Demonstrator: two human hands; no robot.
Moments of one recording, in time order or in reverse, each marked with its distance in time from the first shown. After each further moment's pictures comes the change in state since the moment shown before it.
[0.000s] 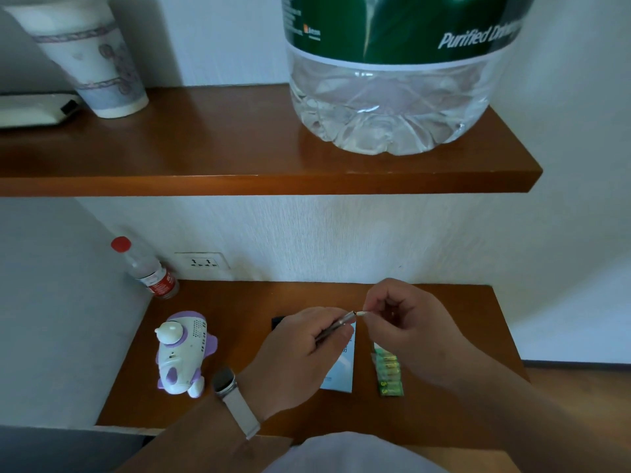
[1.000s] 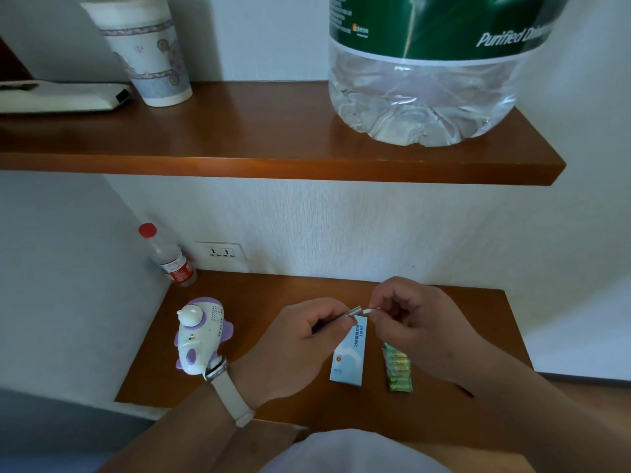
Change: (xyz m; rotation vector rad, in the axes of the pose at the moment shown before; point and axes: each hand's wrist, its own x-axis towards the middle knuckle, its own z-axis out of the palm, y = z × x) left_hand -0.028 0.017 -0.025 -0.154 -0.041 -0.102; right_hand -0.007 -0.020 0.009 -0.151 -0.062 -0.107
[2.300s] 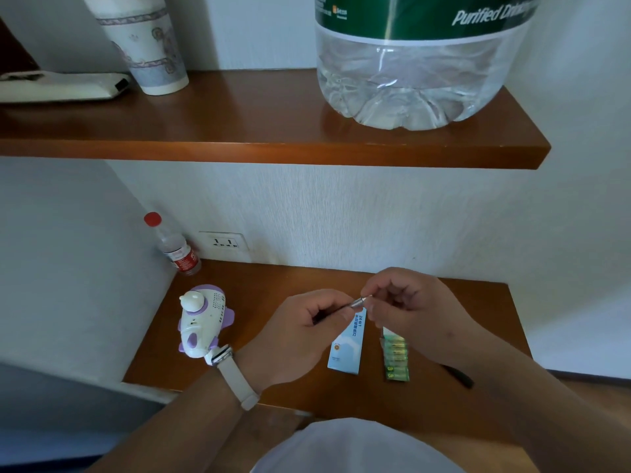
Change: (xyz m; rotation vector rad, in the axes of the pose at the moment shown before) left_hand 0.003 -0.005 0.019 -0.071 0.047 0.052; right_hand -0.007 0.009 -0.009 0.214 -0.045 0.114
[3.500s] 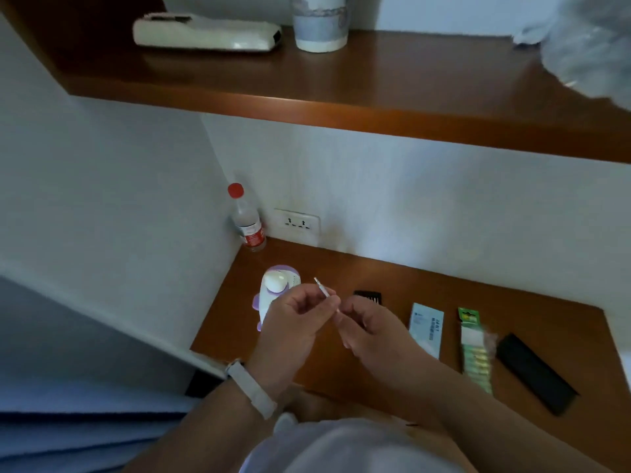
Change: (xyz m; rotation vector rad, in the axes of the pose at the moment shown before) left_hand -0.057 -0.108 -0.097 -0.435 0.495 -0.305; right_hand 0.065 -0.004 0.200 -0.052 -0.194 0.196
